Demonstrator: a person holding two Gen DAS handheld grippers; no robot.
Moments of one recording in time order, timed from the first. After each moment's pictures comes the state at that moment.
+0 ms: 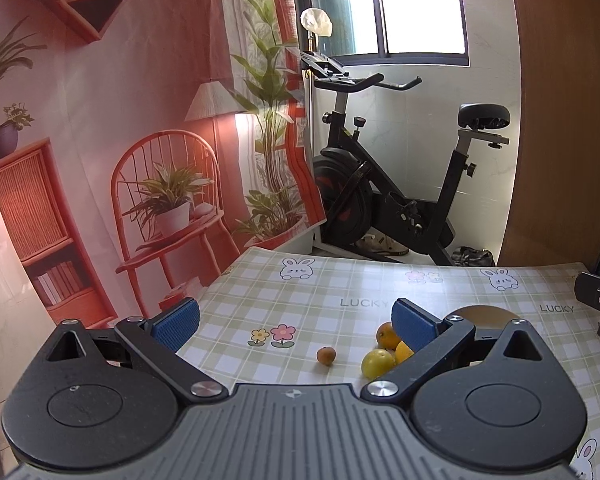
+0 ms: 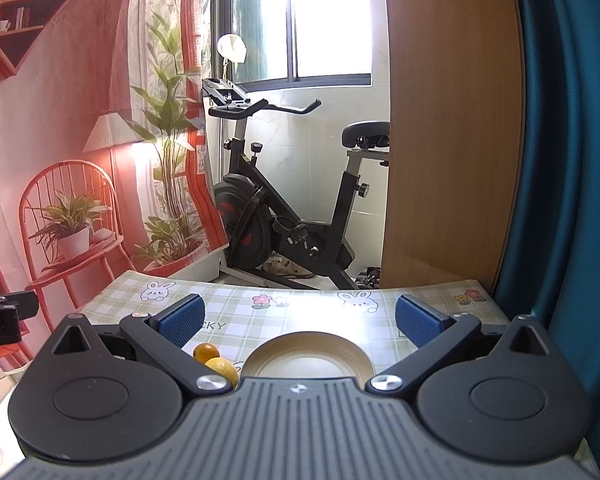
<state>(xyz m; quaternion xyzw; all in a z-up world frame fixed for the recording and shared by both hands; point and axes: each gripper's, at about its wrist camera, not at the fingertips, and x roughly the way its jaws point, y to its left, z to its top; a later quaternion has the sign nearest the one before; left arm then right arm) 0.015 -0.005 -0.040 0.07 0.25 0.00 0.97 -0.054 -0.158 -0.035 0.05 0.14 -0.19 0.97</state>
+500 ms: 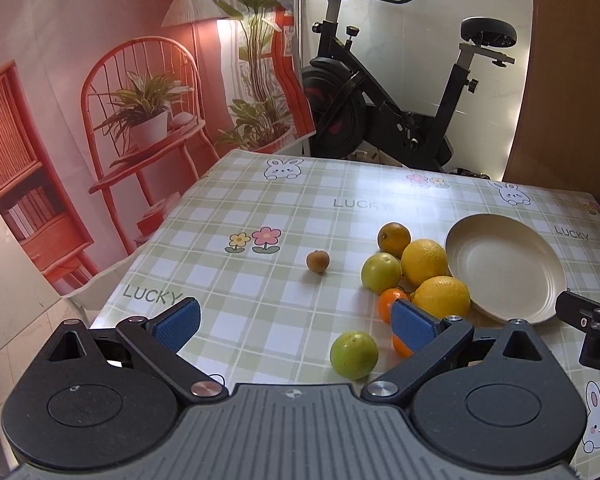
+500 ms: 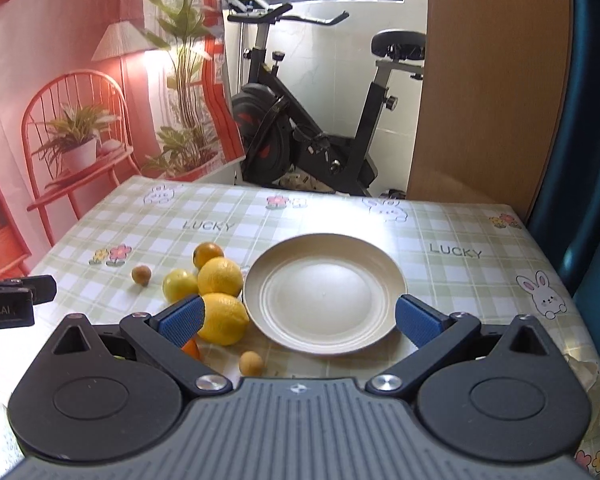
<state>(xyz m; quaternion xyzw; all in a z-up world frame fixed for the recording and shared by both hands) 0.054 0.010 -0.114 0.06 0.37 -0.01 0.93 -0.010 -0.169 -0.108 0.04 0.27 -0.16 0.95</state>
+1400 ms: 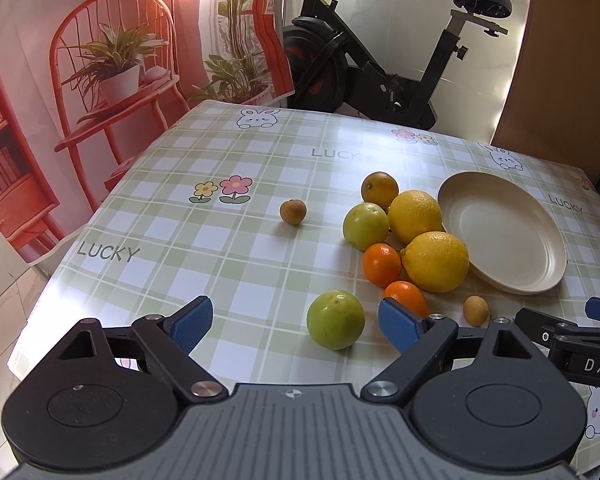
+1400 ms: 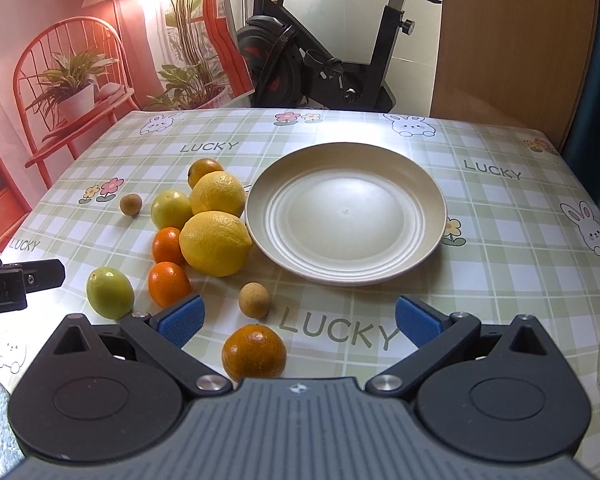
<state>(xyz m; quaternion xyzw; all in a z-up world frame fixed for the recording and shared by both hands) 0.068 0.010 -0.153 0.04 0.41 -0.04 0.91 0.020 -0.182 -0.167 0.08 0.35 -0.13 0.93</state>
